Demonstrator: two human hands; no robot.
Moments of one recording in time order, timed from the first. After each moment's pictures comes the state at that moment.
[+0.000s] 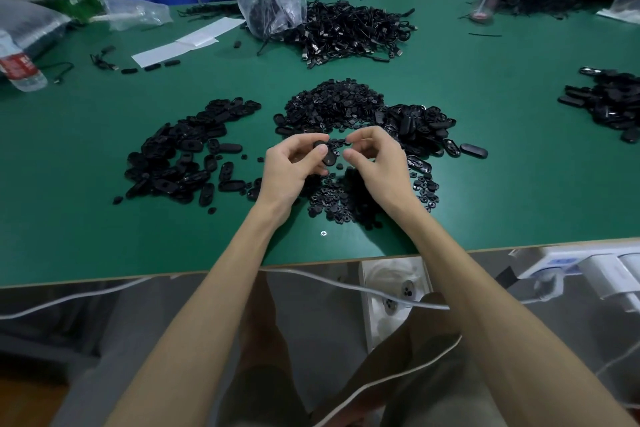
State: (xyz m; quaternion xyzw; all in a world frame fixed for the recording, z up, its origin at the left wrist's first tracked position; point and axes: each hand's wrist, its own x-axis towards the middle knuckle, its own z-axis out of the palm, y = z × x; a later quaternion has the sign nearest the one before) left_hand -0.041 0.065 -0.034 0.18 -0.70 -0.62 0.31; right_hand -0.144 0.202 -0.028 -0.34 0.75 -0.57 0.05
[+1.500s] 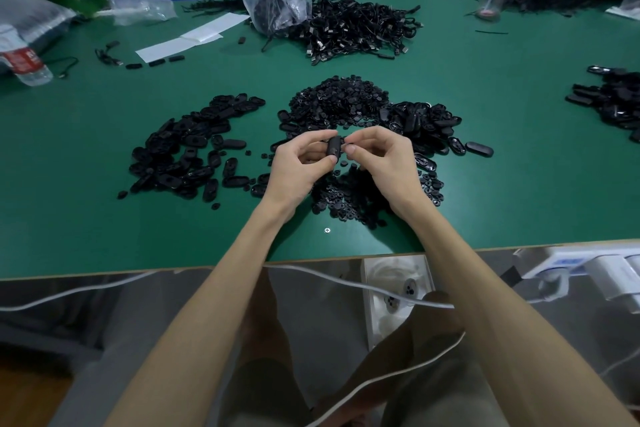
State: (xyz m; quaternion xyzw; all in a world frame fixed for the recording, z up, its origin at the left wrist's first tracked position) left_hand -0.036 0.070 -0.030 0.17 -0.76 -0.56 0.28; right_hand -0.152 0.202 -0.035 -0.33 0.68 -0.65 0.11
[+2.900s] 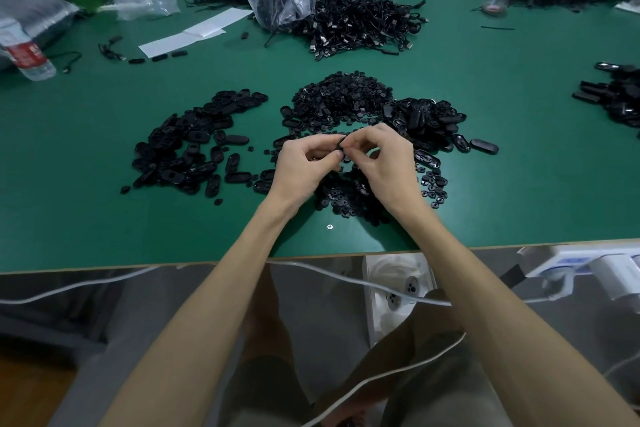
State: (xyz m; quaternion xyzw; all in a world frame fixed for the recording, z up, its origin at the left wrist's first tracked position) left_hand -0.040 0.071 -0.034 0.15 -0.77 -0.55 0.28; right_hand -0.137 0.201 -0.027 -0.41 0.75 -0.51 -0.05
